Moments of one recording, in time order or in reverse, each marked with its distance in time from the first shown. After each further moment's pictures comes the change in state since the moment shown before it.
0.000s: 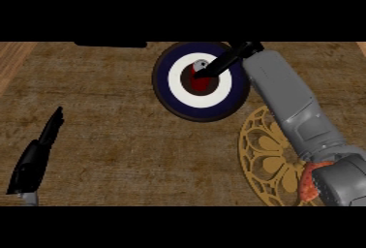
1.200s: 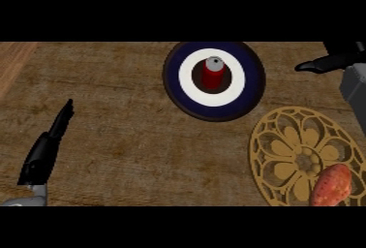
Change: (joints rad) left arm -0.046 -0.022 -0.034 -0.011 -0.020 -0.005 -0.014; right arm 0.195 -0.375 -0.229 0.026 -0.201 0.299 -0.106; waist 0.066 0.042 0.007
